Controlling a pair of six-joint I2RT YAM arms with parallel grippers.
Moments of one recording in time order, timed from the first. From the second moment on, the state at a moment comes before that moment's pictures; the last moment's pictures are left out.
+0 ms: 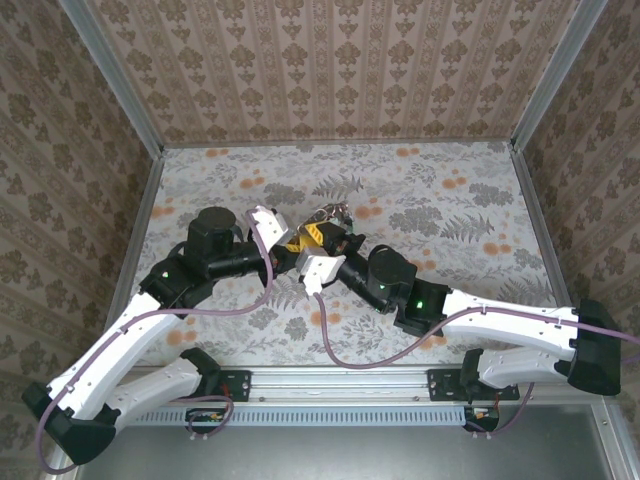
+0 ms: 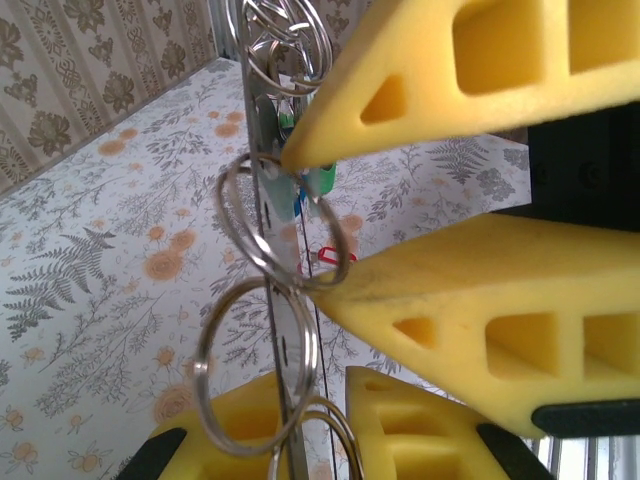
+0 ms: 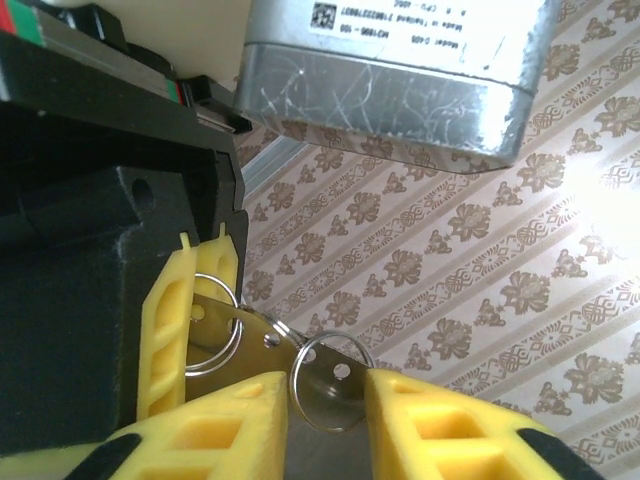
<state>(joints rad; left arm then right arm) -0.71 0.89 0.98 -0.51 0.46 0.15 1.14 1.20 0.87 0.39 0.41 -0.92</state>
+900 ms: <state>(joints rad) -0.71 0.89 0.98 -0.52 0.45 0.15 1.11 1.20 0.92 0.36 0.35 -0.90</state>
